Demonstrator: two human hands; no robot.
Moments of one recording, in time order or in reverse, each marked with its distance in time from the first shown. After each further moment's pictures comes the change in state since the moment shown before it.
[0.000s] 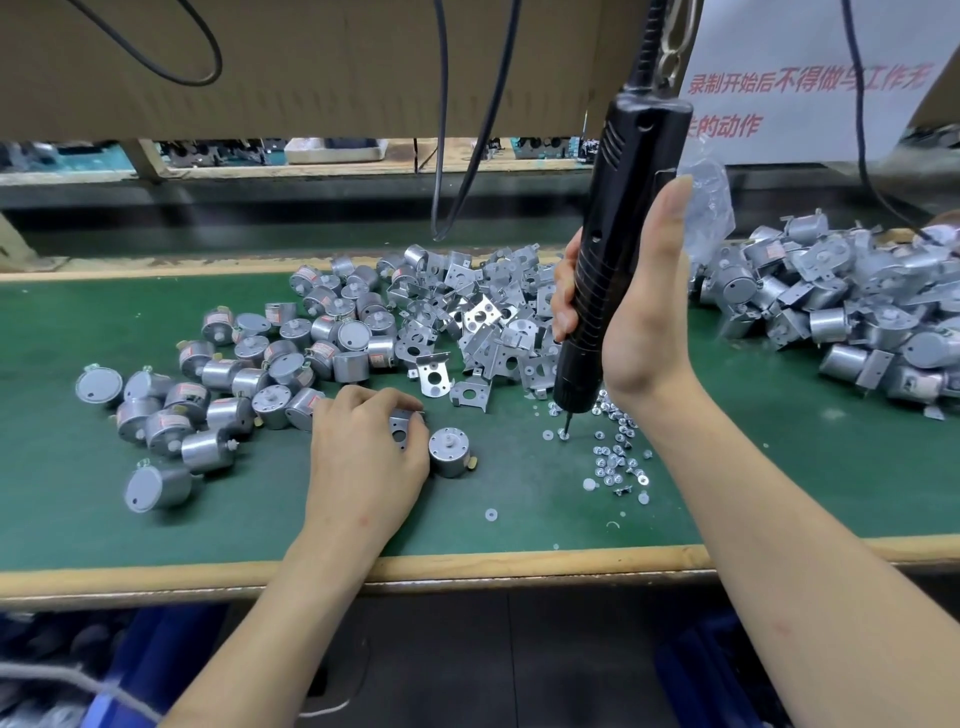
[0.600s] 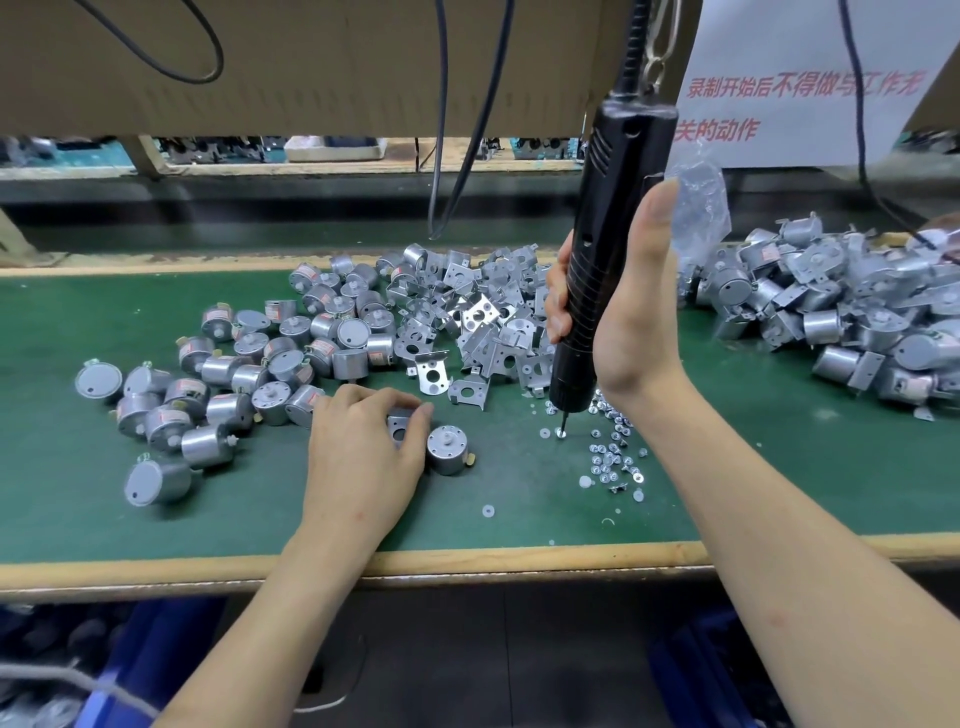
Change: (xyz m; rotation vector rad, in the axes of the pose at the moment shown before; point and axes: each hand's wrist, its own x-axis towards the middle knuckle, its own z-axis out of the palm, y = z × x) left_hand -0.001 -0.004 -0.001 -0.061 0.001 0.019; right_hand -0.002 -0.002 0.004 -0.023 0.000 0.005
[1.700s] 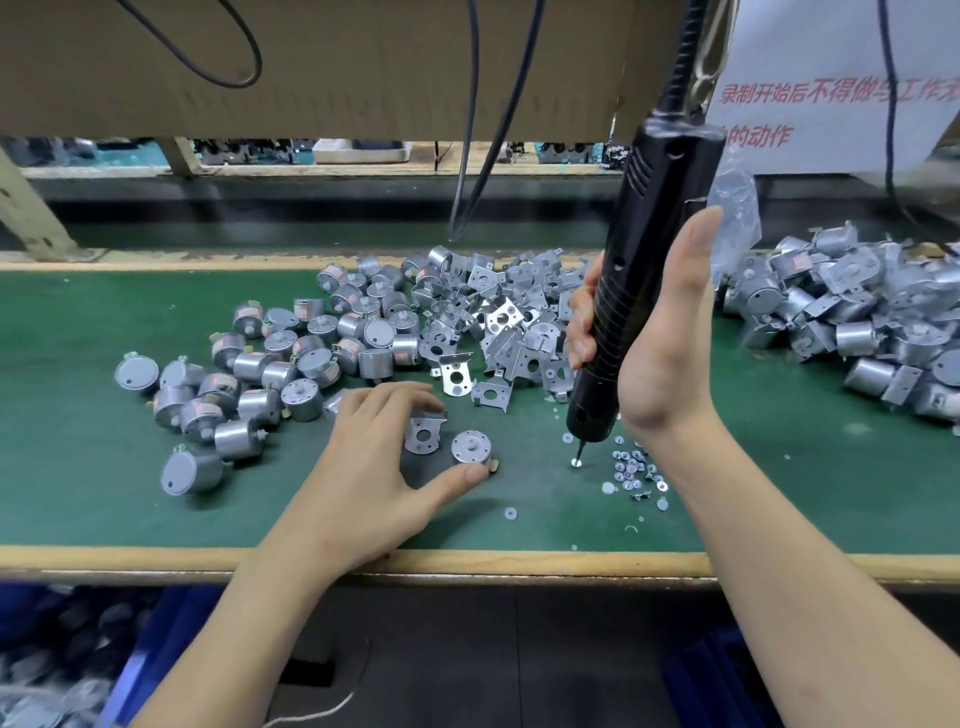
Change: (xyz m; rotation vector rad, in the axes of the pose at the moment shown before) left_hand -0.012 -0.011 -0.037 -0.077 -0.275 0.265; right_hand -0.018 -0.003 0.007 0.046 0.006 0.022
